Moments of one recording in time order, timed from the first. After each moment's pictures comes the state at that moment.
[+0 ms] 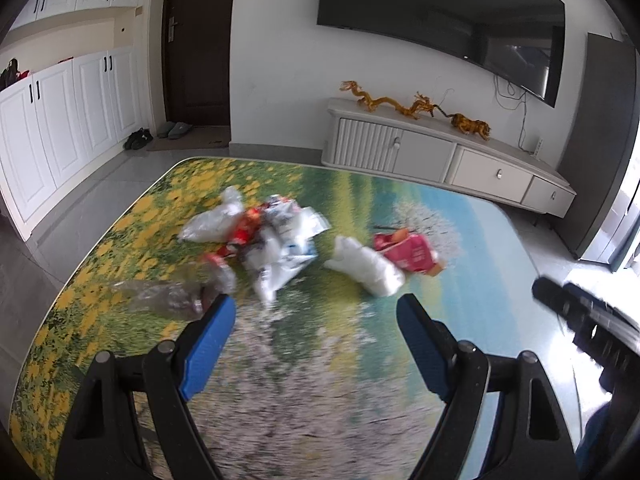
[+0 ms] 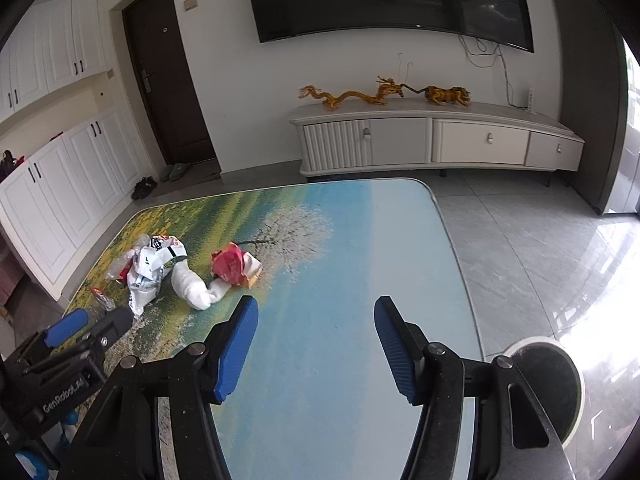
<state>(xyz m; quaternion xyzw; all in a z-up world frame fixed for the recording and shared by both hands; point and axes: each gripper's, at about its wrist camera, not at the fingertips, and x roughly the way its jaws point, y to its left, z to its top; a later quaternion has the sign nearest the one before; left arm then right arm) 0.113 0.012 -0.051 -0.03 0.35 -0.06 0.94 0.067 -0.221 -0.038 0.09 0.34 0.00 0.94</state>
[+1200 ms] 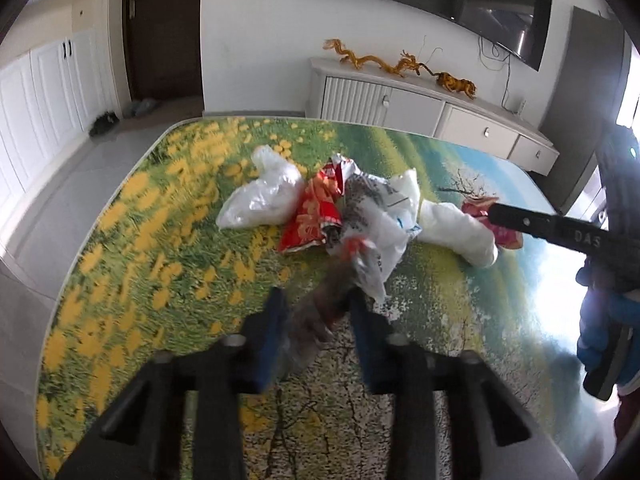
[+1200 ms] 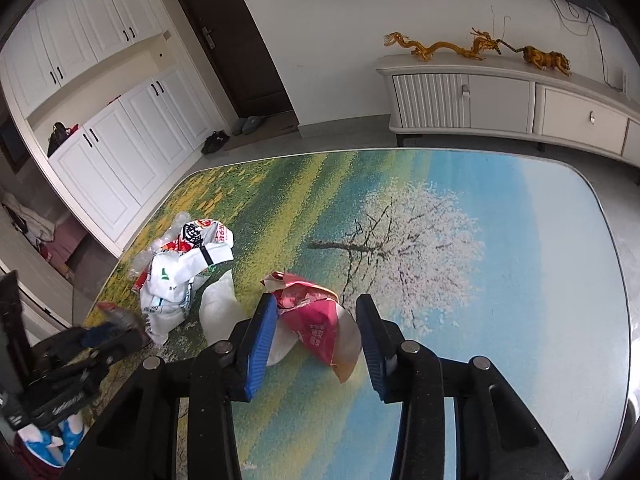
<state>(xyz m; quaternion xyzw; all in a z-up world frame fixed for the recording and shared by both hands) 0.170 0.083 -0.090 -0.01 0.41 -0.13 0.90 0.179 -0.184 -0.083 0.11 0.41 0.16 0.89</state>
